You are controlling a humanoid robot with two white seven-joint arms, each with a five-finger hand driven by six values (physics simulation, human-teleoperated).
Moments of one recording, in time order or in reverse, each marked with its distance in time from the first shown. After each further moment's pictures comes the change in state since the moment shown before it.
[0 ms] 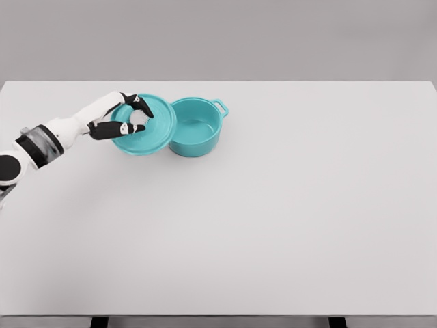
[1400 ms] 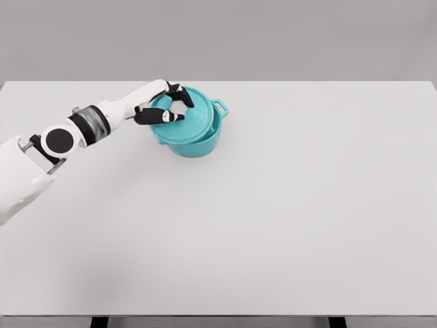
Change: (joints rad) left arm -0.199 -0.191 -0.158 0.162 0.010 0.059 -0.023; right arm 0.000 0.000 0.000 0.000 0.000 0.000 0.000
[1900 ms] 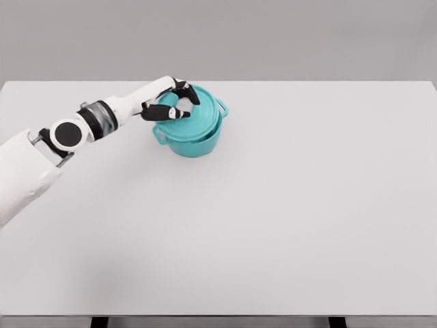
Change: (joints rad) left arm -0.032 -0.046 -0.018 0.061 -0.002 0.000 -0.018; right arm 0.000 0.000 0.000 0.000 0.000 0.000 0.000
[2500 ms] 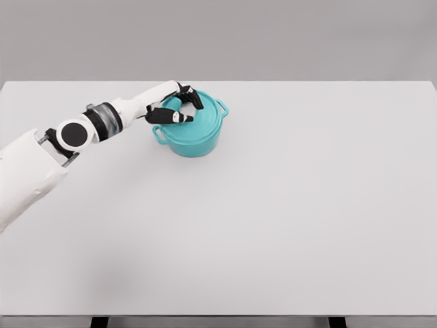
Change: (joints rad) left arm -0.012 -0.021 -0.018 0.032 -0.001 0.000 -0.015; right arm 0.002 0.000 0.000 0.000 0.000 0.000 0.000
